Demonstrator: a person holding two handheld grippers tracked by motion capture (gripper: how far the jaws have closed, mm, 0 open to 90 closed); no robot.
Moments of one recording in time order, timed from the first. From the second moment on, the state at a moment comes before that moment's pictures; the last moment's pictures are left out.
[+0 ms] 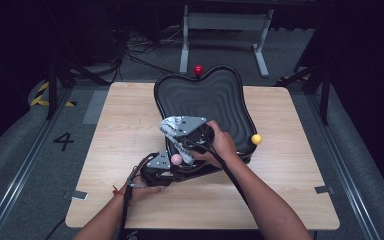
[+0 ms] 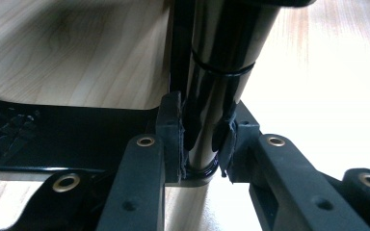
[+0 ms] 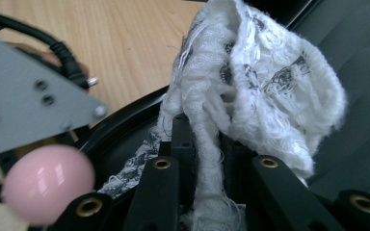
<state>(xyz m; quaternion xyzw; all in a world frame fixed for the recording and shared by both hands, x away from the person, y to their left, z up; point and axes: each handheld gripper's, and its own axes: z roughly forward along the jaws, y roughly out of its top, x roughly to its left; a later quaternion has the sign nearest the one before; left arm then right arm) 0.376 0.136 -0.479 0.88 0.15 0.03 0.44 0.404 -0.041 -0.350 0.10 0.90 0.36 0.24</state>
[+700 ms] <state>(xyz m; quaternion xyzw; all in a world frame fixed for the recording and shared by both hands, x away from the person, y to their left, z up) 0.378 0.136 -0.479 0.88 0.16 0.04 0.44 0.376 -0.080 -0.373 0.10 0.90 0.37 0.20</state>
